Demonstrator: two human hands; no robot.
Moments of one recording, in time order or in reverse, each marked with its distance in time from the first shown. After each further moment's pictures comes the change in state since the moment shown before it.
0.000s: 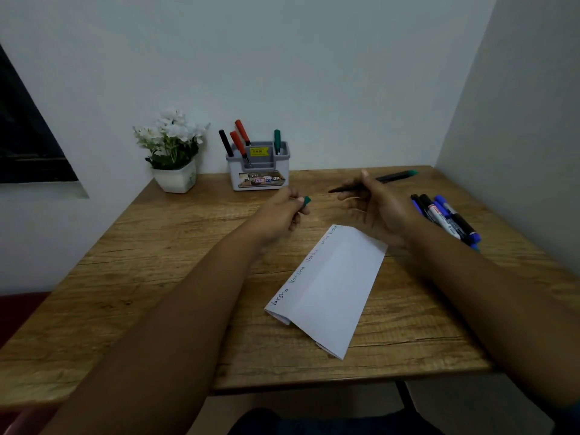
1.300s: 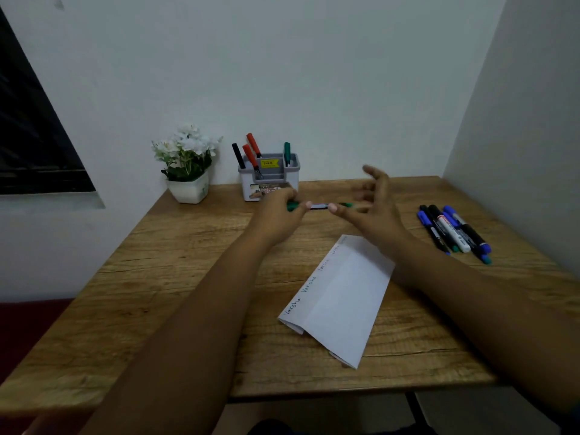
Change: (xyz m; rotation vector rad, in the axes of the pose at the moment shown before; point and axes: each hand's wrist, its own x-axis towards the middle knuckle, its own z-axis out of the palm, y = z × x) left_hand -0.001 0.014 -0.016 0.549 0.232 0.213; right_hand -0.004 0.010 0.033 -0.648 0.282 -0.323
